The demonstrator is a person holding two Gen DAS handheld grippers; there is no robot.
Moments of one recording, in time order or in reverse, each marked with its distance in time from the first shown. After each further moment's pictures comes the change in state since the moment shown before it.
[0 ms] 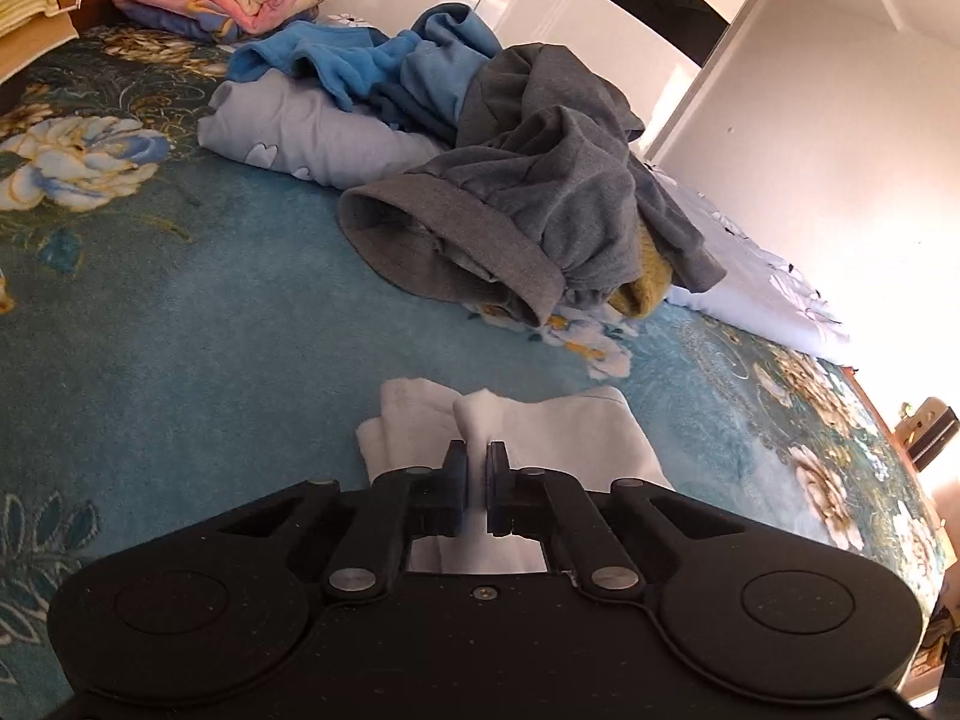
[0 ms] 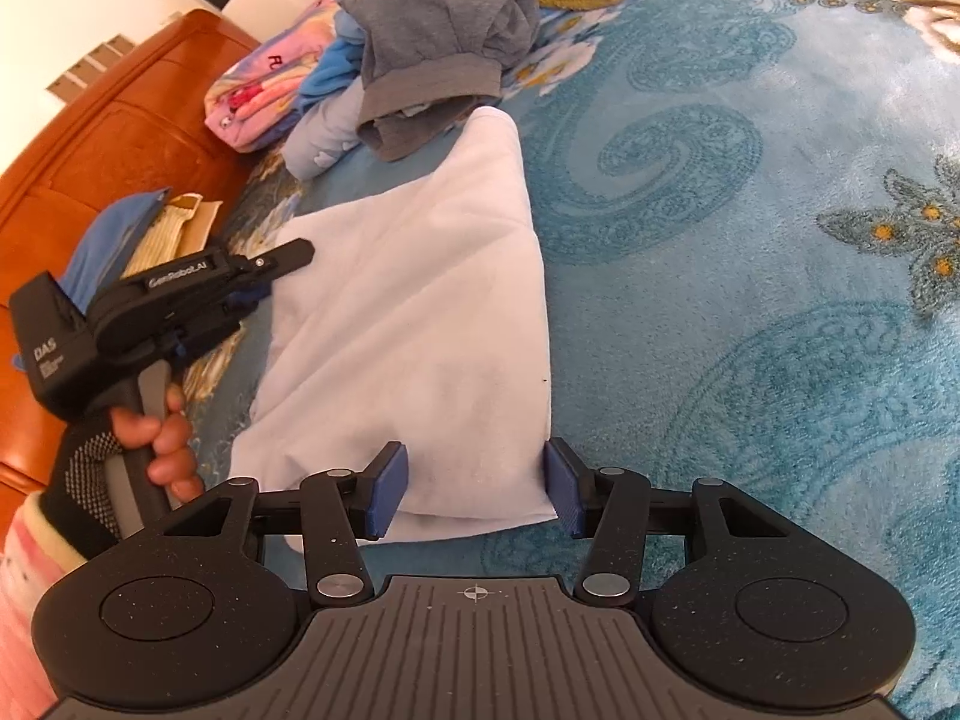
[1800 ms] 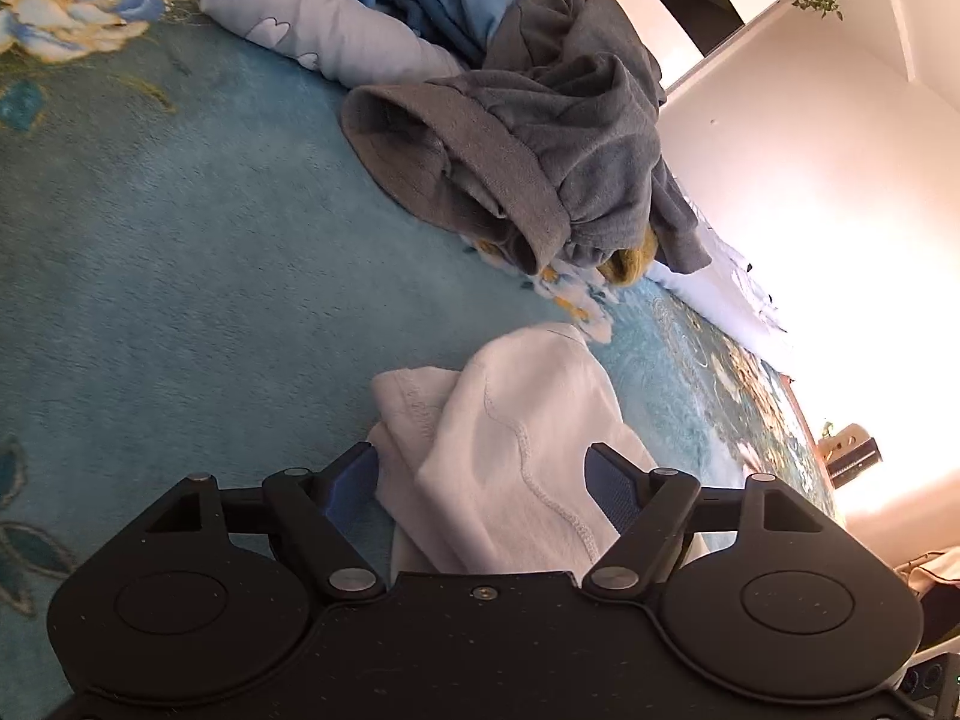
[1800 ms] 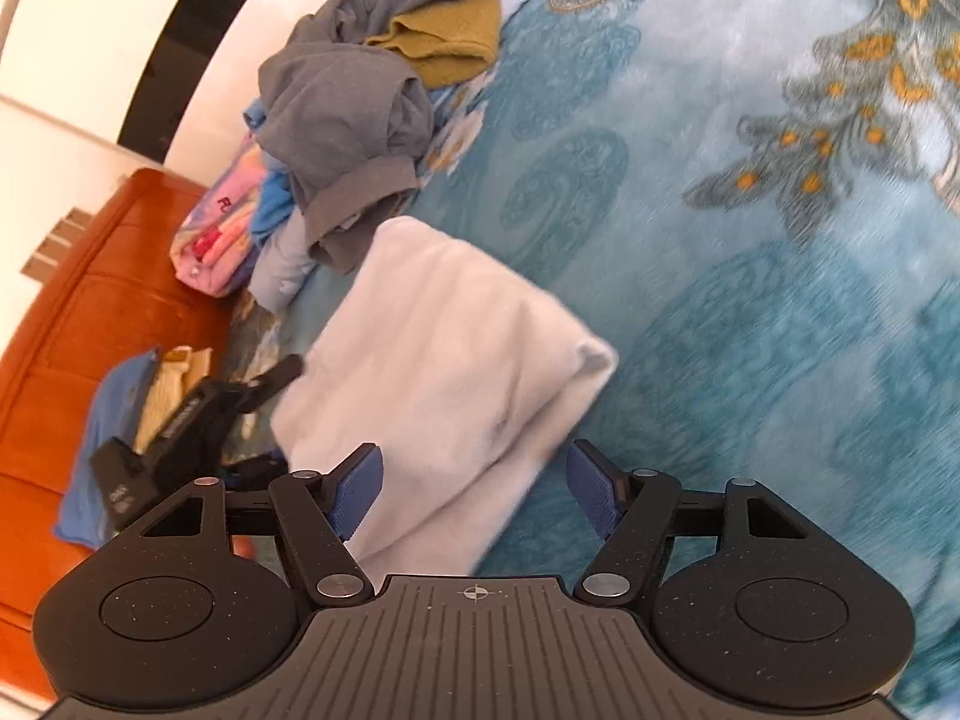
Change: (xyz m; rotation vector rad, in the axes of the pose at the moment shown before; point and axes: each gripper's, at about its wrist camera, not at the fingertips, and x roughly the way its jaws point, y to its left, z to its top) left arm 0.035 0.039 -0.007 -0.176 0.142 -0.178; right arm -0.014 -0.031 -0.008 0.311 -0.171 0.075
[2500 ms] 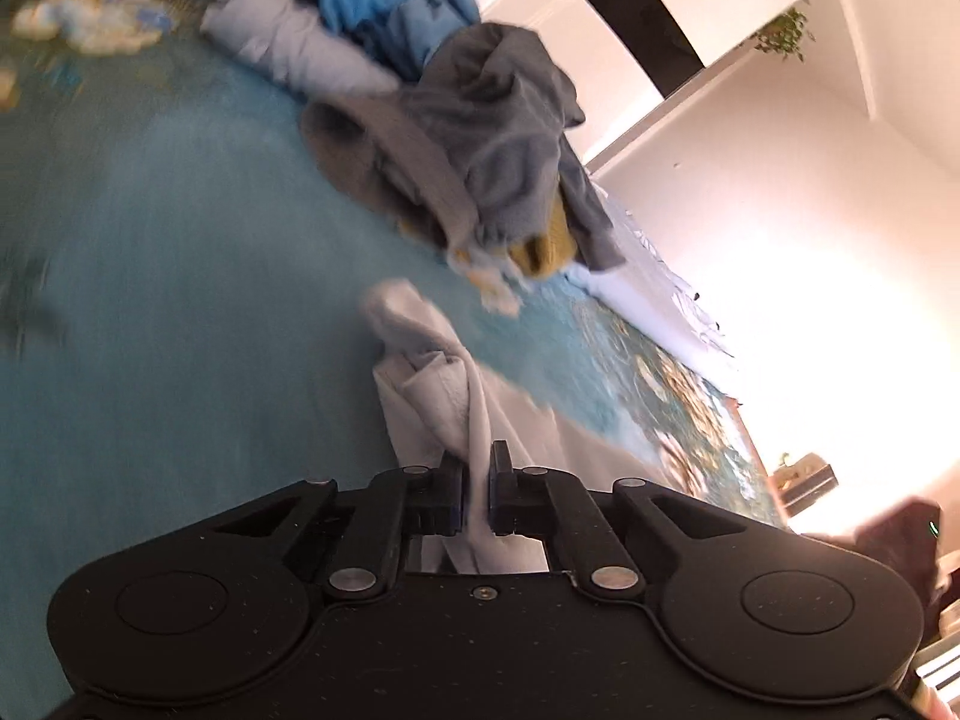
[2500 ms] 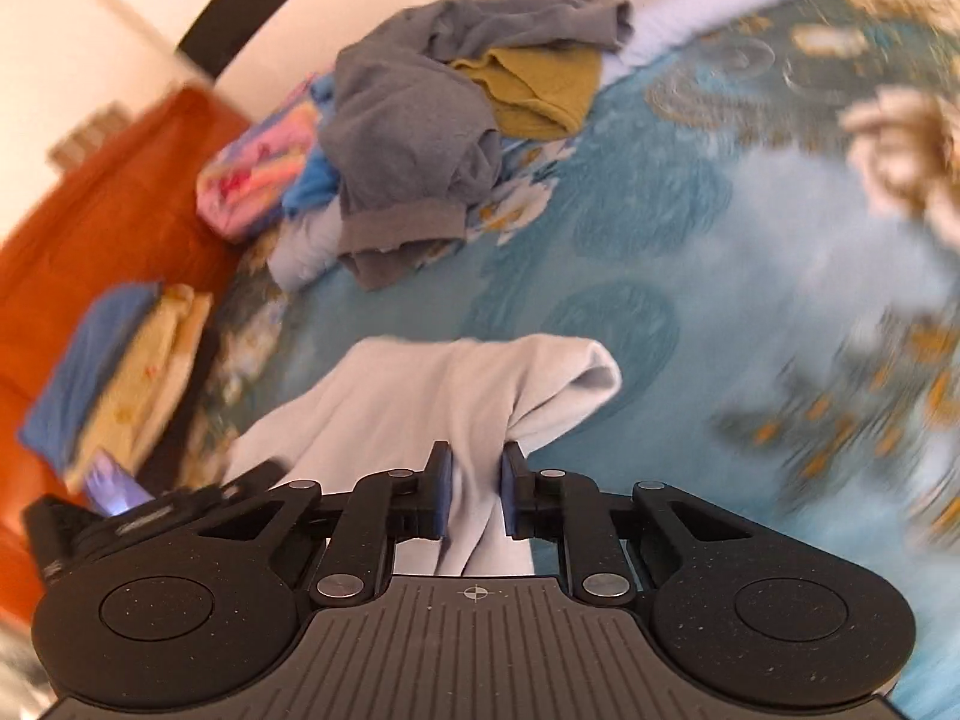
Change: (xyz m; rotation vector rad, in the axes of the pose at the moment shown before) left arm -0.069 -0.045 -0.087 -0.052 -0.082 -0.052; right arm -0.027 0.031 0.069 -0.344 0.035 -0.115
